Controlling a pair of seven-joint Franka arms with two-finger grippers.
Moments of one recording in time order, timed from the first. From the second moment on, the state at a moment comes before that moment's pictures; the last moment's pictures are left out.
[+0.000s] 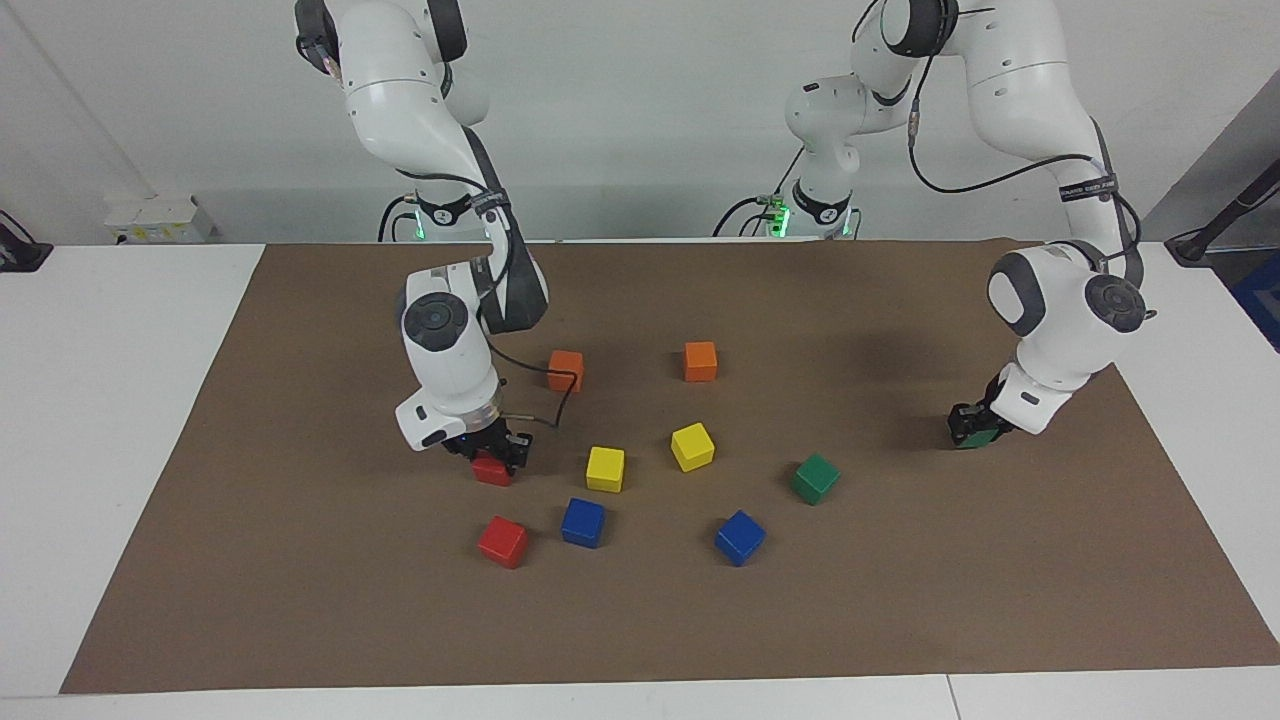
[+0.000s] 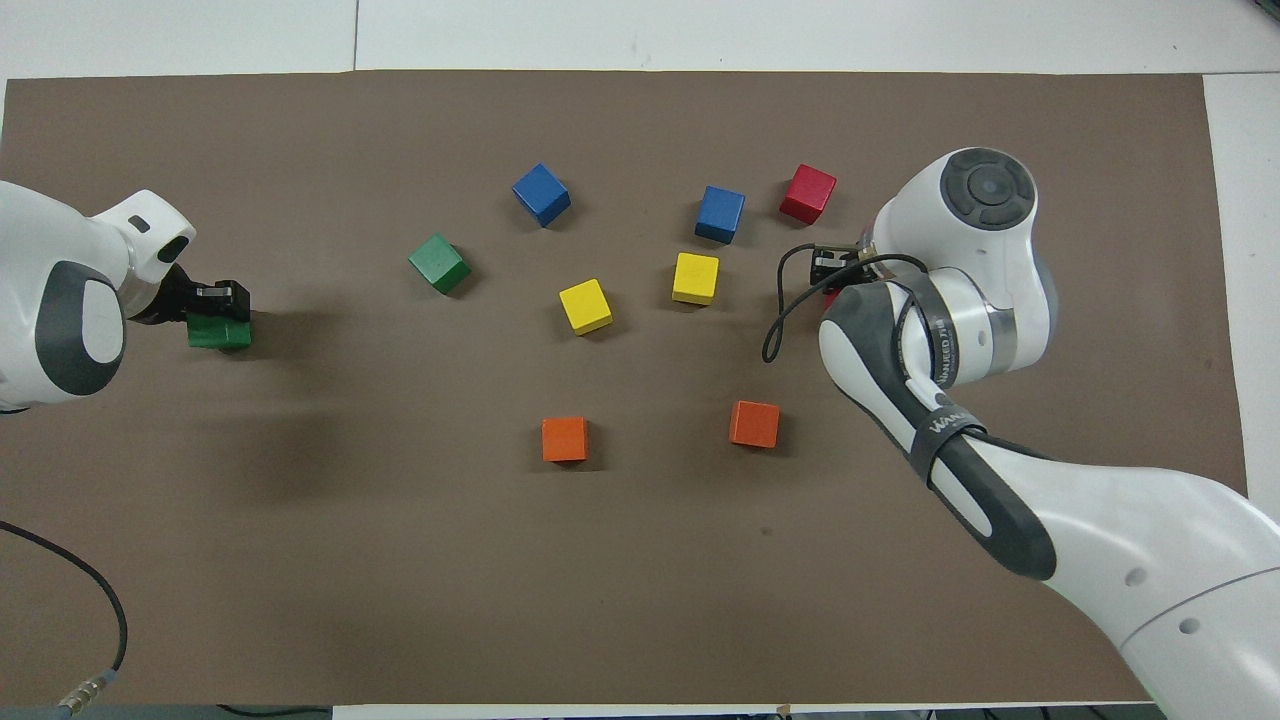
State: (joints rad) left arm 0.12 0.36 -0.02 -1.89 0.01 2.24 0.09; right arm 0.21 0.40 -0.03 -1.80 0.01 2.19 0.33
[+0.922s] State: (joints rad) left arm -0.20 0.56 -0.04 -1.42 0.01 1.98 -0.79; right arm -0.11 0.28 -0.03 -2.04 0.01 2.37 -0.17
